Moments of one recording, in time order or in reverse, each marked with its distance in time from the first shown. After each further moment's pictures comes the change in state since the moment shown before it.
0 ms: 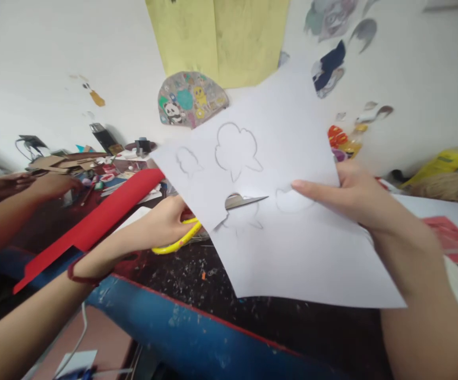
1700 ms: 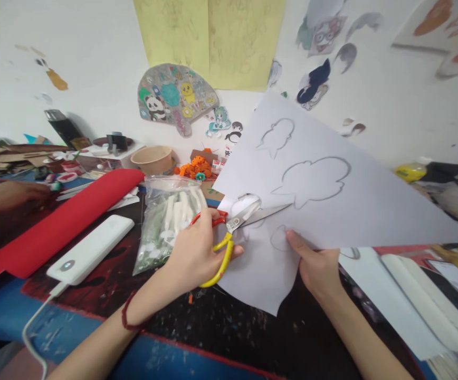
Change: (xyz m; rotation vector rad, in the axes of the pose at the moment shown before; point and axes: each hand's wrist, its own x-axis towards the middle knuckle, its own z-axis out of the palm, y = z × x) left_hand 0.009 0.010 0.086 -0.040 0.067 -0.100; right_hand -0.046 0.098 0.087 0.531 0.653 -0.058
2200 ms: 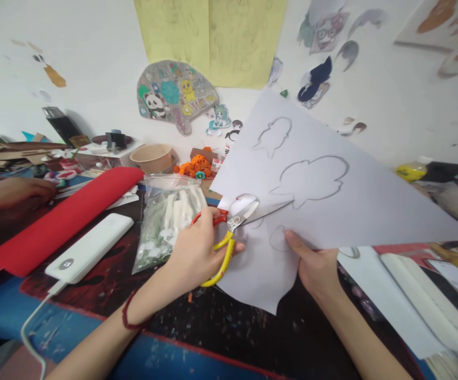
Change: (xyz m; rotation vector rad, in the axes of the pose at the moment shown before) left_hand 0.000 -0.003 0.005 -0.082 0.010 0.032; right_hand -0.004 -0.003 0.003 0.011 -0.005 0.028
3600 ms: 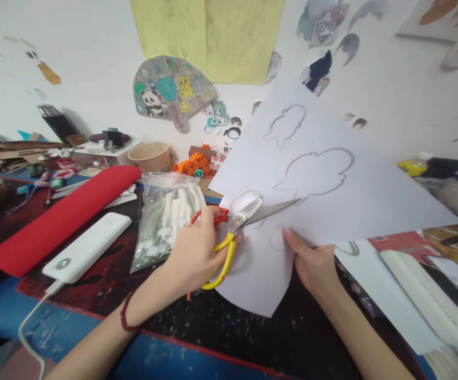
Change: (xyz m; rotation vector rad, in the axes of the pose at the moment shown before) left_hand -0.002 0.007 -0.002 0.102 0.005 0.051; right_hand 0.001 -0.003 0.001 0.053 -0.037 0.087
